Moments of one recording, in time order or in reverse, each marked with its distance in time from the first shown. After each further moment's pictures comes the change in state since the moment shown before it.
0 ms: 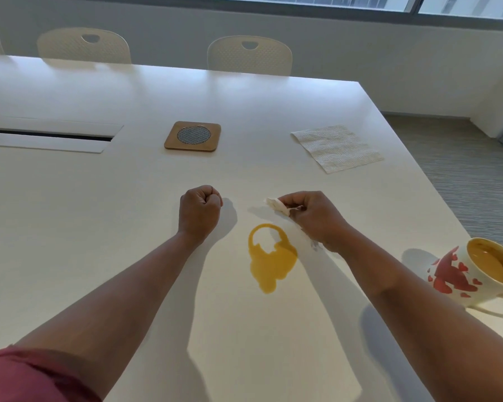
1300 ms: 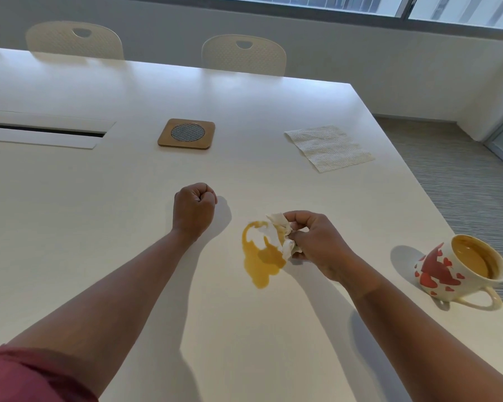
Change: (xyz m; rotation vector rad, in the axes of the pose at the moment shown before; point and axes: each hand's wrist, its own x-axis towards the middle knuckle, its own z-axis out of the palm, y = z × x) left_hand -0.004 0.003 0.000 0.009 0.000 0.017; right_hand -0.054 0.001 0.007 0.333 -0.018 0.233
